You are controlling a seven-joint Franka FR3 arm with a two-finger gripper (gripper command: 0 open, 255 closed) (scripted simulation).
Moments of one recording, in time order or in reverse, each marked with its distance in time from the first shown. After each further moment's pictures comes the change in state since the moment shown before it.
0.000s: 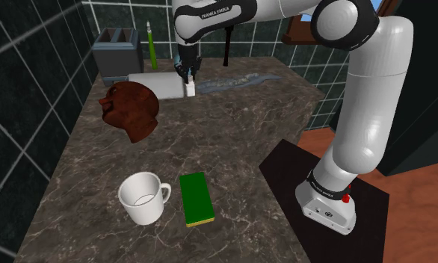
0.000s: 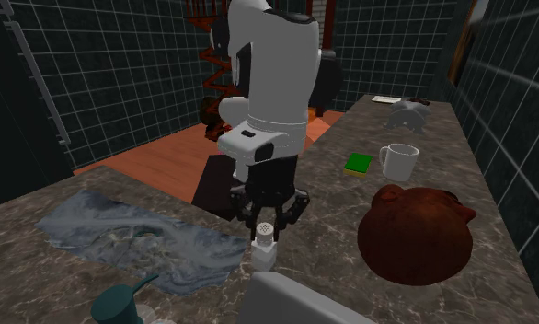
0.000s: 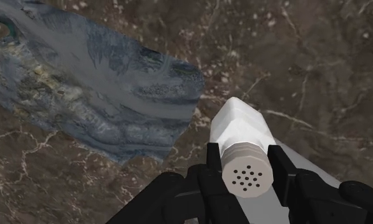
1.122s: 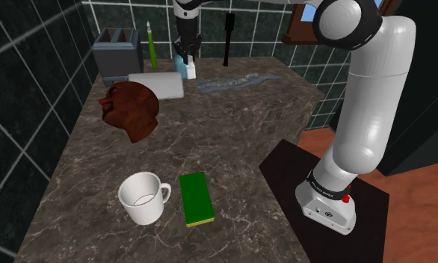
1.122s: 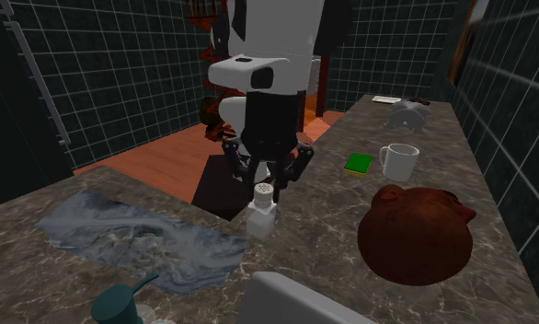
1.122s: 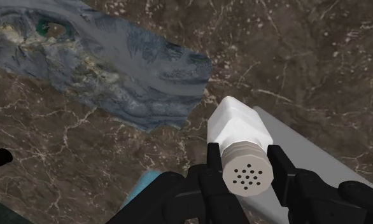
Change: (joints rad) arm 0.004 -0.013 0.003 0.206 0.010 -0.217 -0.027
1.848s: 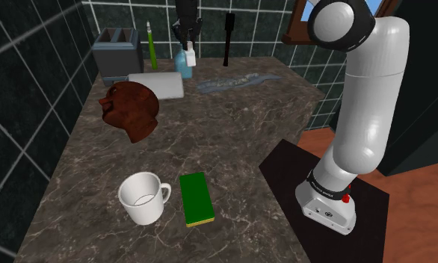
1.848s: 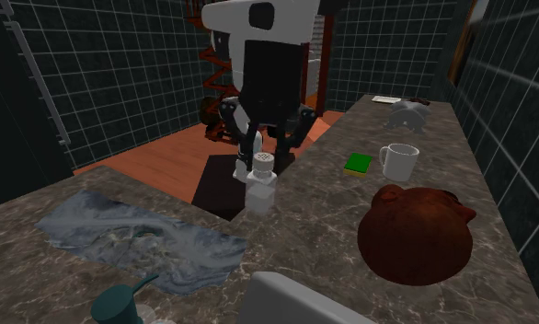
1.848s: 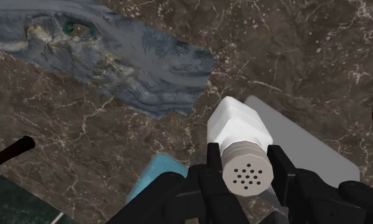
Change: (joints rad) arm 0.009 0.036 0.001 0.199 -0.002 -0.163 -0.016
